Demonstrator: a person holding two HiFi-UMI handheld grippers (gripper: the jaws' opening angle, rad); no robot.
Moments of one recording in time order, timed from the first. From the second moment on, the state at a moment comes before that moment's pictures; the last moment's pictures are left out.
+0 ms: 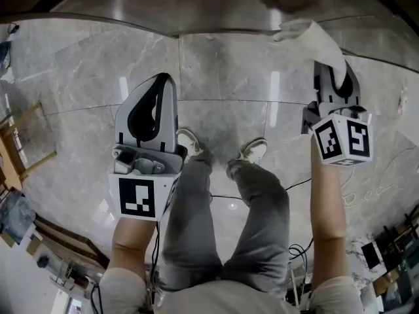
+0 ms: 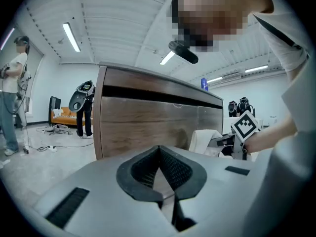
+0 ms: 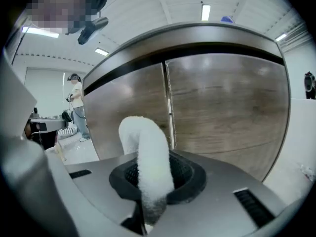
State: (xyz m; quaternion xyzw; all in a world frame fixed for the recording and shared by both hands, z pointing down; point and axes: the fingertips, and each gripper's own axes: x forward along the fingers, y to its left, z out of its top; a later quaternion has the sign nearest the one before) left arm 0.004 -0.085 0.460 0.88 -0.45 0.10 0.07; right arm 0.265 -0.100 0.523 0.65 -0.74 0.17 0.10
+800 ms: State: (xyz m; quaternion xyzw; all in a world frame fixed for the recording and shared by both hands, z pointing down) left arm 0.009 -0.026 0.105 0.90 -0.41 0.05 0.12; right arm 0.257 -0.020 0.169 0.70 -0.69 0.19 0.08
